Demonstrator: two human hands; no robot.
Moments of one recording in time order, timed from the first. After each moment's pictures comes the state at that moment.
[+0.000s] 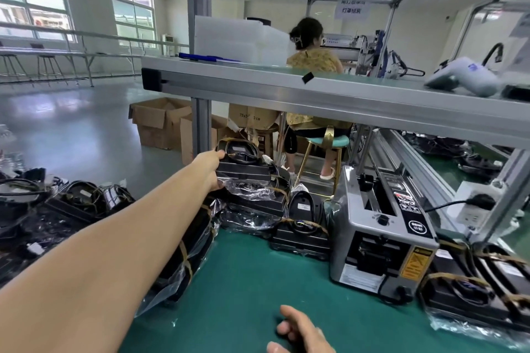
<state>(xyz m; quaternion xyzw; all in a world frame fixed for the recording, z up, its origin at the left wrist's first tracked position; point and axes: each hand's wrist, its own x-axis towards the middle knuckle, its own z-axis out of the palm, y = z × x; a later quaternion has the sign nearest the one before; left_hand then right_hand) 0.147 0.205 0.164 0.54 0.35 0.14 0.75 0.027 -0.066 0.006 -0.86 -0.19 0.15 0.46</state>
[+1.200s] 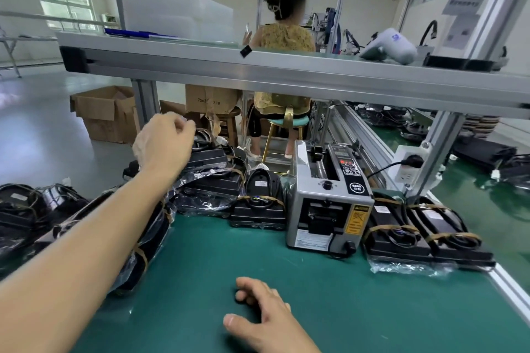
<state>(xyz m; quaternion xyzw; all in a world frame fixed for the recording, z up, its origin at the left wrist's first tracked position) 0.107 0.148 0.180 0.85 0.24 0.40 0.24 0.021 -0.075 0.020 -0.84 -0.23 0.19 0.46</state>
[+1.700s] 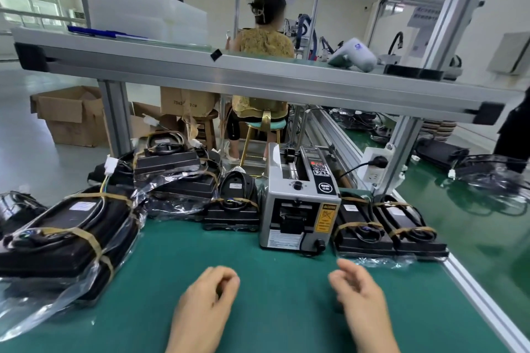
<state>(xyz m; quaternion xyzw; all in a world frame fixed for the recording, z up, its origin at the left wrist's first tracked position) -0.001 0.024 0.022 0.87 0.12 0.17 0.46 0.057 -0.199 0.025 -0.74 0.10 -0.04 0.66</state>
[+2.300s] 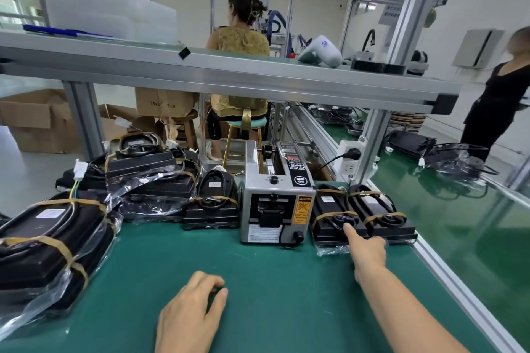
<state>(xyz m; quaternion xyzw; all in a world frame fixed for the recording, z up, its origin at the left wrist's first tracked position) -0.008 0.010 0.018 0.95 0.09 0.14 0.28 0.143 -0.251 0.034 -0.73 0.35 -0.11 0.58</state>
